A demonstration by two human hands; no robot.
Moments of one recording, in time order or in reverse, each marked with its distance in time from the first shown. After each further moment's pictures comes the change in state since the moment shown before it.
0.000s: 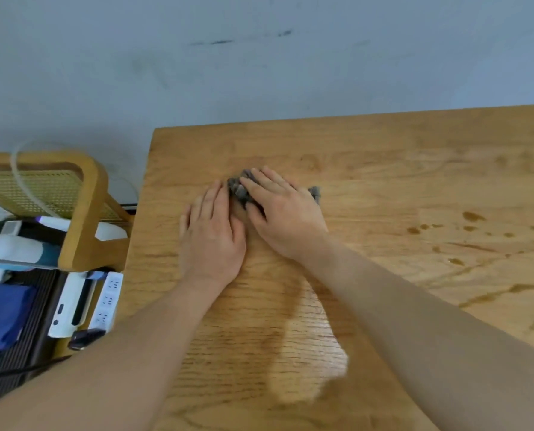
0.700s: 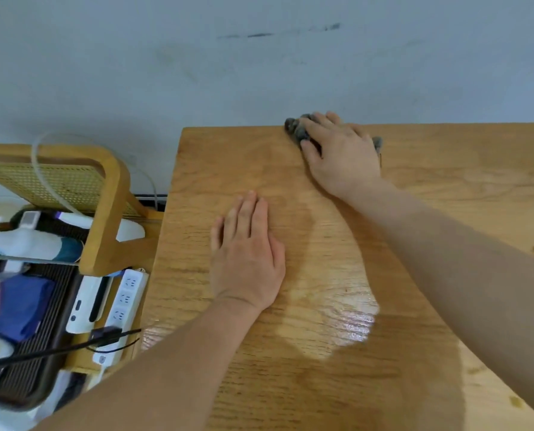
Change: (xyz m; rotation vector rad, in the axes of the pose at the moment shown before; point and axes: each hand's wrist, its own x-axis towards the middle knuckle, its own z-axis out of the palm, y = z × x) left_hand 0.006 0.002 -0.002 0.060 -0.057 -0.014; right_hand 0.101 0.049 -0.020 -0.119 0.100 0.113
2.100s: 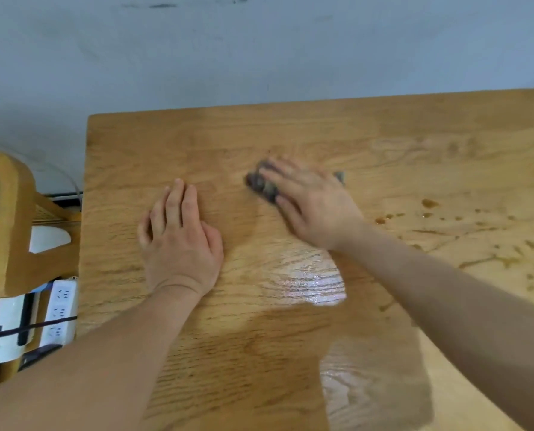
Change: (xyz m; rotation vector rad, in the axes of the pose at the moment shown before) left_hand 0.002 0.003 0.000 0.013 -0.006 -0.006; right_hand -0.116 0.042 -0.025 -0.015 -0.122 -0.196
